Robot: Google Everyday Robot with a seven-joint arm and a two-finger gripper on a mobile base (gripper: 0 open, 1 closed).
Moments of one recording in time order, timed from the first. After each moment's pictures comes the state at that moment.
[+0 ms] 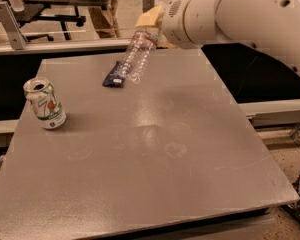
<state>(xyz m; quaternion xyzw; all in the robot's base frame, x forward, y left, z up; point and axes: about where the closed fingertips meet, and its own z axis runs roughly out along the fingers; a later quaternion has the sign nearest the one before) 0.638 -0.025 1.010 -0.84 0.07 -0.40 0.37</state>
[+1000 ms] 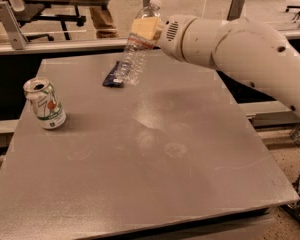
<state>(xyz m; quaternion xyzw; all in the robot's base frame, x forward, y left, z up) 0.632 -0.014 1.012 -0.77 -0.03 -0.52 0.37</state>
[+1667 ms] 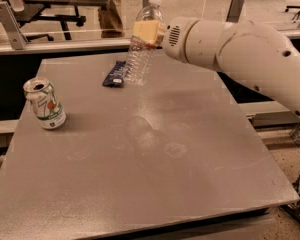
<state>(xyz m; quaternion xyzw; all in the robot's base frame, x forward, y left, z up) 0.627 -0.018 1.014 -0.76 -0.08 -0.55 0.34</state>
